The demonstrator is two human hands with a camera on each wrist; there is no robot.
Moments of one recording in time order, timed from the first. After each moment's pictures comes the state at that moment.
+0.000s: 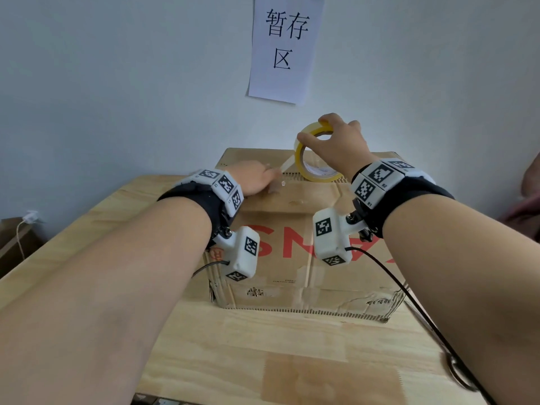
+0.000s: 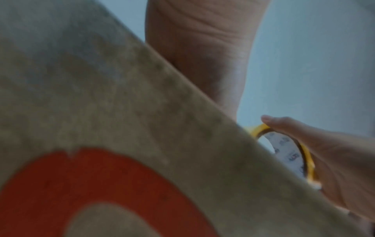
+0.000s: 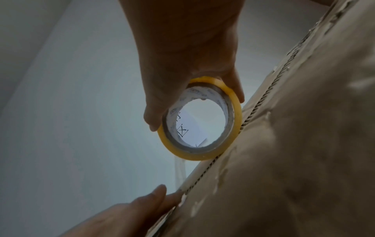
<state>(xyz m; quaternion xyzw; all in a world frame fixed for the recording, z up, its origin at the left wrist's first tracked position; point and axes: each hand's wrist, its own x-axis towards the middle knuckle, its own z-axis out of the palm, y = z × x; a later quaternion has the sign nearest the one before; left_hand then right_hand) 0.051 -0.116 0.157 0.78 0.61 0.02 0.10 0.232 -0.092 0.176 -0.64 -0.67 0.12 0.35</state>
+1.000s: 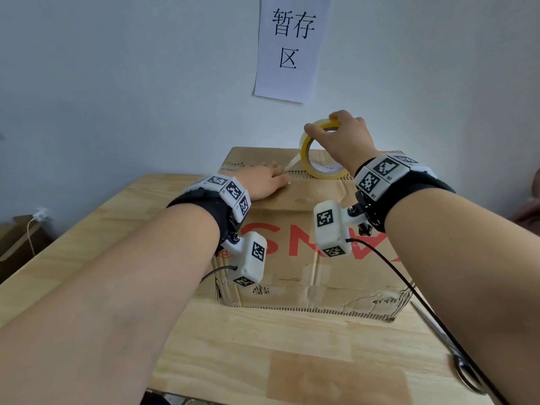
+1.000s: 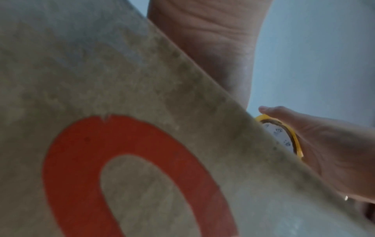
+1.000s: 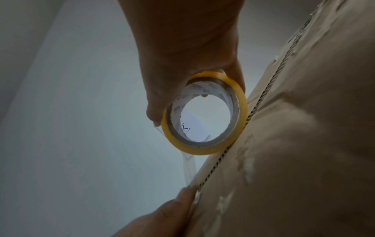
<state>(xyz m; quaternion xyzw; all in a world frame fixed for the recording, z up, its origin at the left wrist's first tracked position) 0.050 -0.120 0.150 0.79 0.60 0.02 0.11 0.228 -0.096 0.184 -0.64 -0.65 0.15 0.39</state>
